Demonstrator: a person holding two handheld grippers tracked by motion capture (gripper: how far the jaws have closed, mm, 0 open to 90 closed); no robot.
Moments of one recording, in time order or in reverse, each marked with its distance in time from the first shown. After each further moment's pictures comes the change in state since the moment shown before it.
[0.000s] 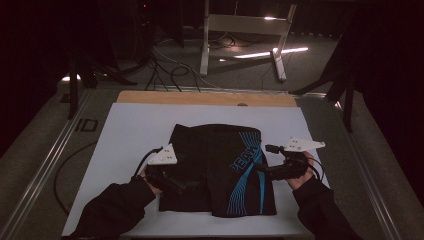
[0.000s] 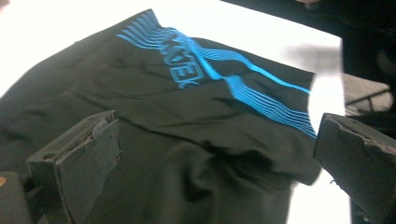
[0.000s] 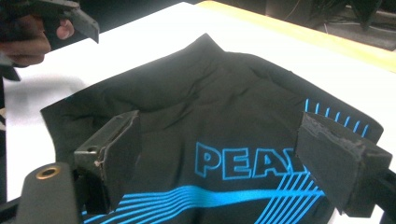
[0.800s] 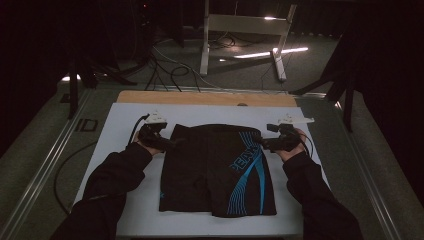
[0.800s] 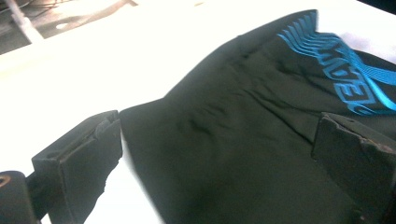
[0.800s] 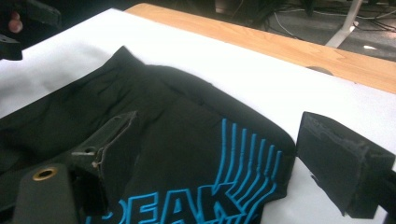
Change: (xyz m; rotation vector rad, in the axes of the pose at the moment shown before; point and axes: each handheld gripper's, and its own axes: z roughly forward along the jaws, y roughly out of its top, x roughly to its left) left arm 0.120 0.003 0.017 0.039 0.284 -0.167; right arm -0.076 0.012 0.047 0.014 -0.156 0.113
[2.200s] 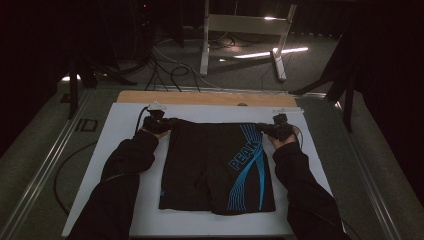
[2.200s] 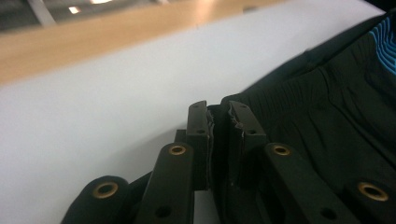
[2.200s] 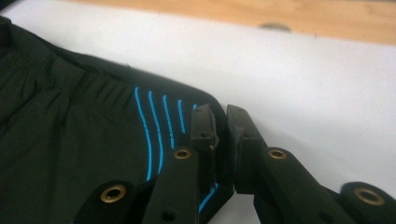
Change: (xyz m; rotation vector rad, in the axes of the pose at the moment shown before) left arm 0.054 0.002 0.049 -0.042 0.013 -0.136; right arm -0.051 -0.006 0.052 0.096 -0.109 0.161
